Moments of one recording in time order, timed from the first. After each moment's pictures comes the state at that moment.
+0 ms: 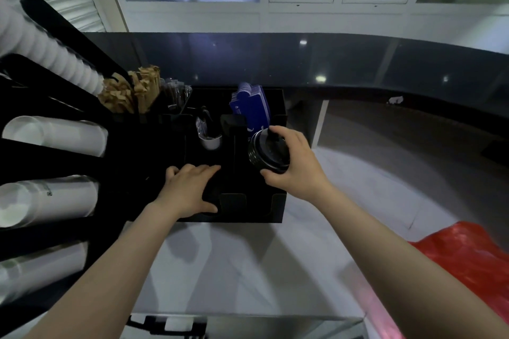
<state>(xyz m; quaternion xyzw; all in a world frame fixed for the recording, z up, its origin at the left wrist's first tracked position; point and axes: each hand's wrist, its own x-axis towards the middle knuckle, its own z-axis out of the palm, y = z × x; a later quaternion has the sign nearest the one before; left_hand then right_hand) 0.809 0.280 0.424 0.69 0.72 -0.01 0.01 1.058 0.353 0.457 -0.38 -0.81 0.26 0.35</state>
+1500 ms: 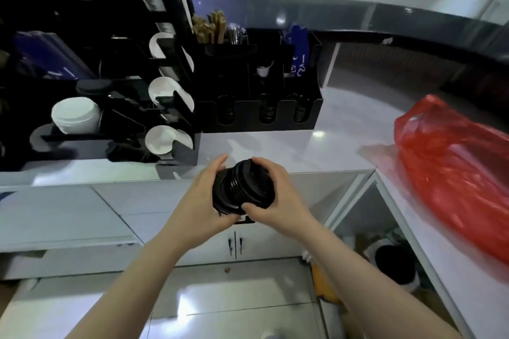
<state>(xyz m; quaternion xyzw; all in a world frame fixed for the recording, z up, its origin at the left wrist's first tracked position) 0.752 -0.066 0.417 0.68 0.60 0.35 0.25 0.944 -0.018 0.413 -0.42 -0.76 0.37 0.33</state>
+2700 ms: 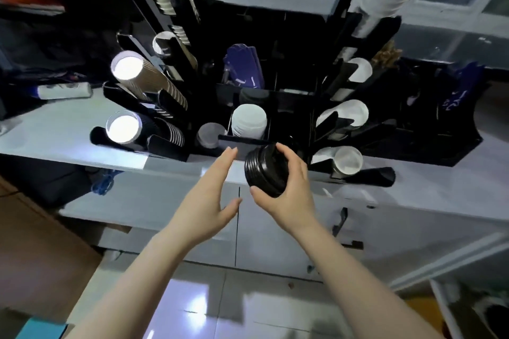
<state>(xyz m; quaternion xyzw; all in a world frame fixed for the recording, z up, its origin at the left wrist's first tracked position) 0.427 -0.151 0.435 0.67 0.64 0.35 0.14 0.596 -0.072 0.430 -0.41 -0.74 0.35 0.40</state>
